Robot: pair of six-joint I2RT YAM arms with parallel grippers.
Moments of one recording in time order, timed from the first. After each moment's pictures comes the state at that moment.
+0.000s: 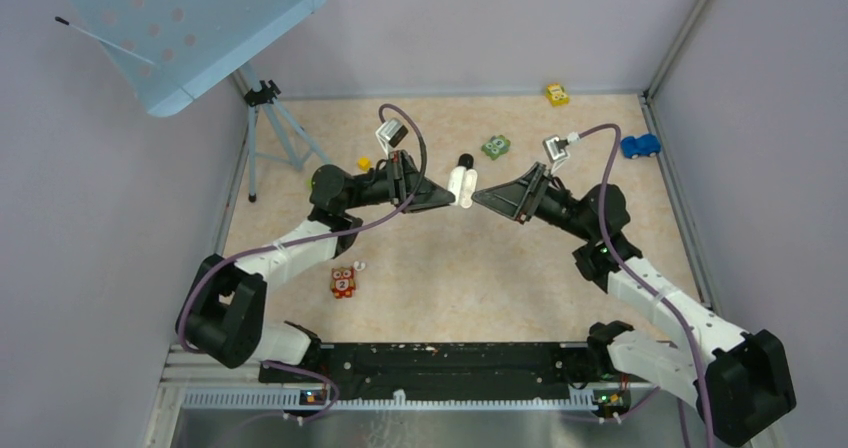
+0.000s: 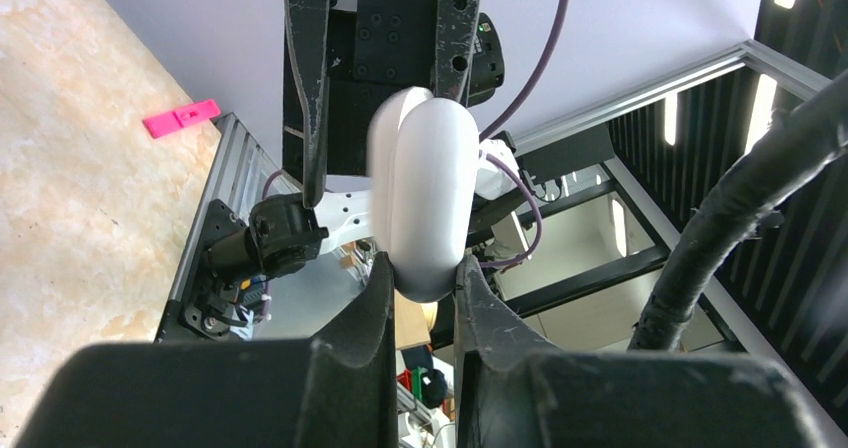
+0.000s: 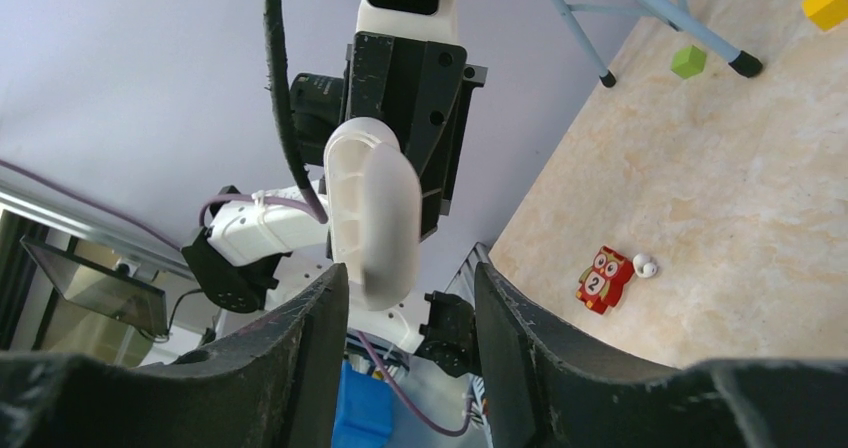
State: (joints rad) left arm -0.50 1.38 0.75 1.08 1.00 -1.59; right arm 0.49 0.97 0.58 0.61 -0.61 1.17
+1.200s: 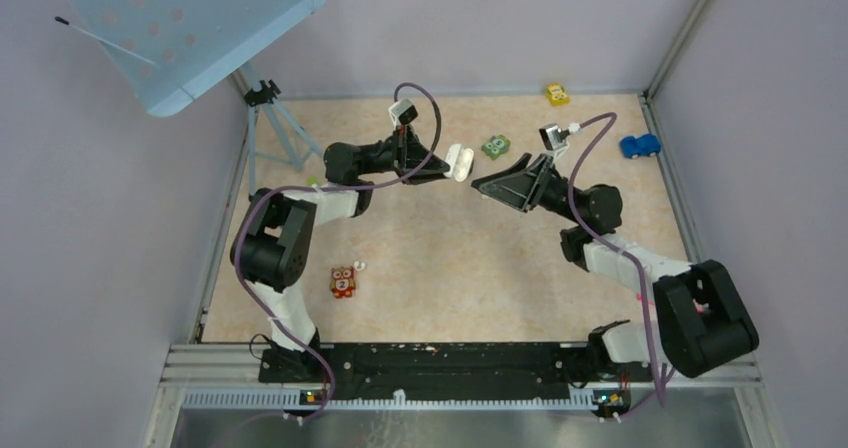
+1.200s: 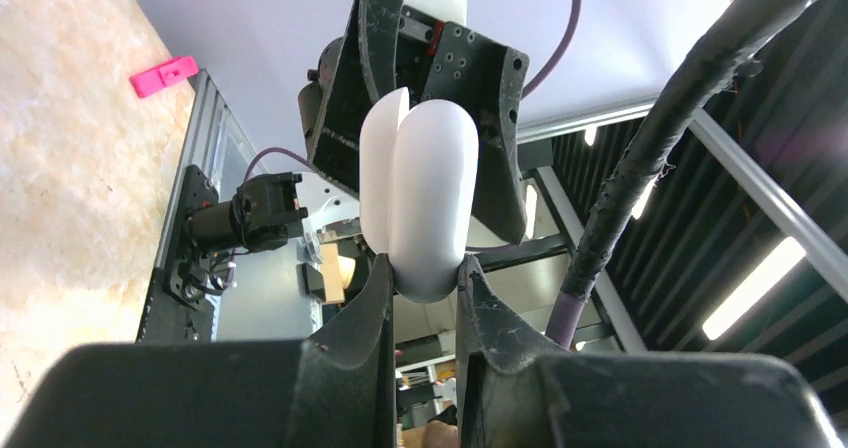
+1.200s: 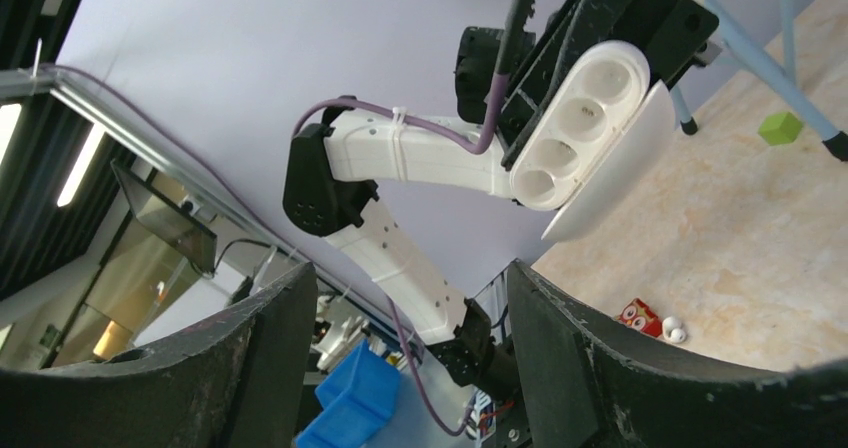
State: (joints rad) left arm -0.37 1.81 1.01 1.49 1.19 -2.03; right arm 0.38 1.27 0.54 1.31 -0.81 1.37
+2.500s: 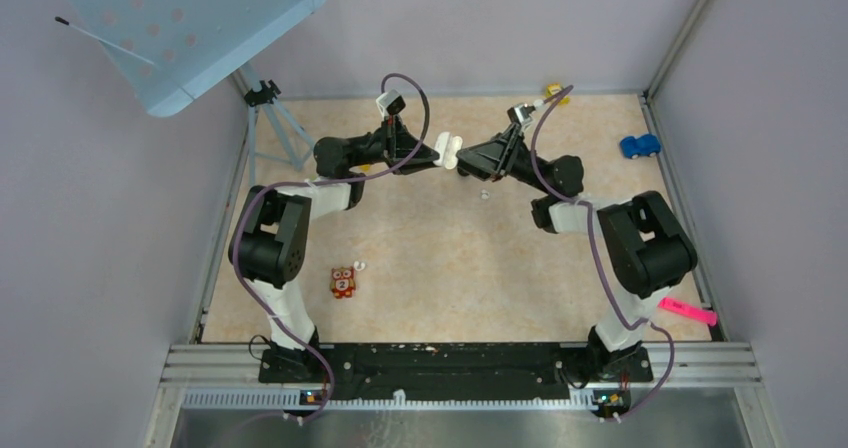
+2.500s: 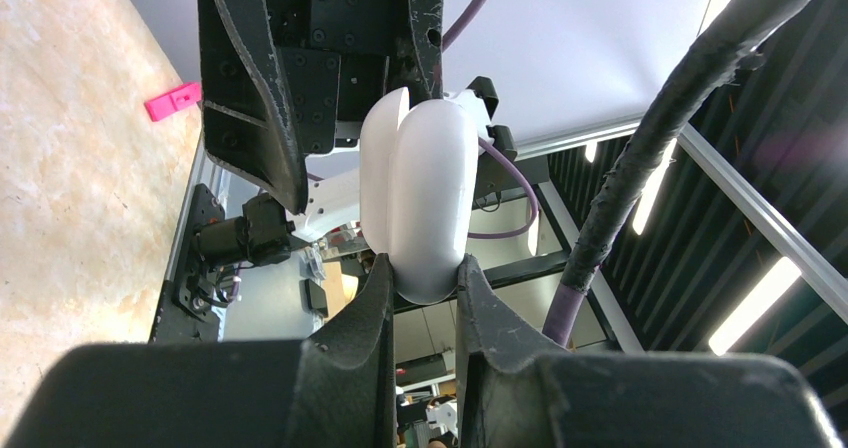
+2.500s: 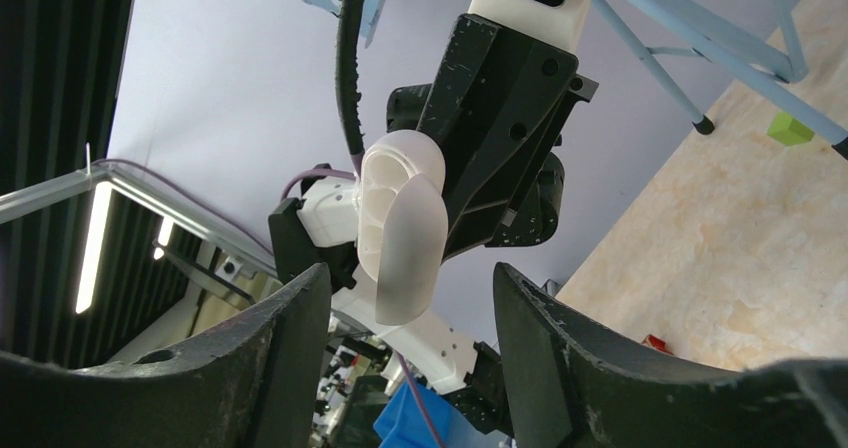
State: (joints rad) left arm -0.29 1.86 1.06 1.51 1.21 -2.09; right arm 0.39 1.76 0.83 1.50 -0.80 1.59
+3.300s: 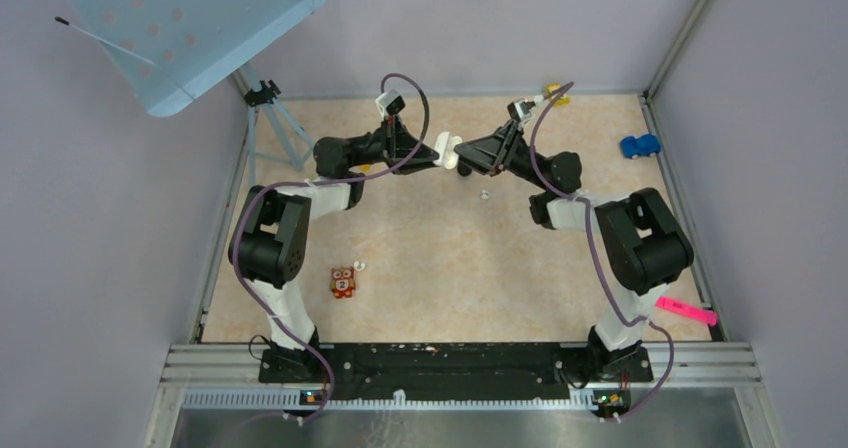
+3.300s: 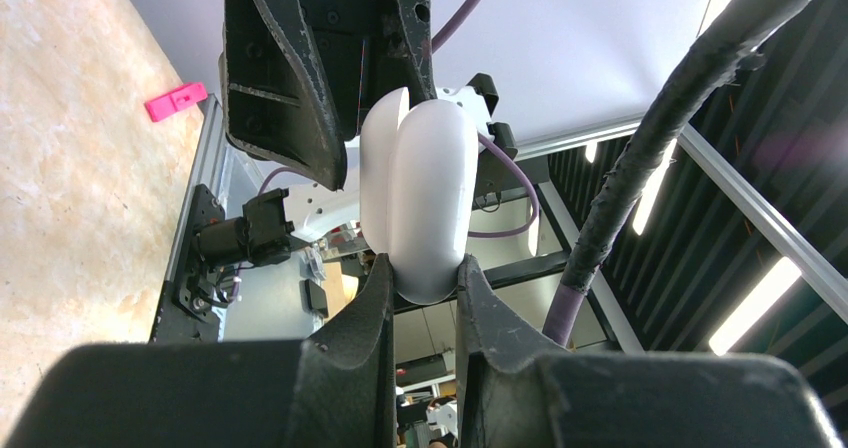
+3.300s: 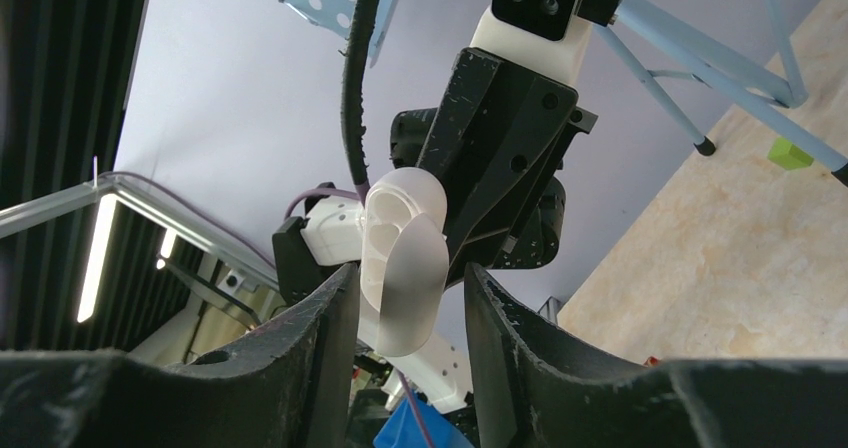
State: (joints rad) left arm -0.29 1.86 1.06 1.51 1.21 -2.09; right arm 0.39 1.78 0.87 1.50 -0.77 1.60
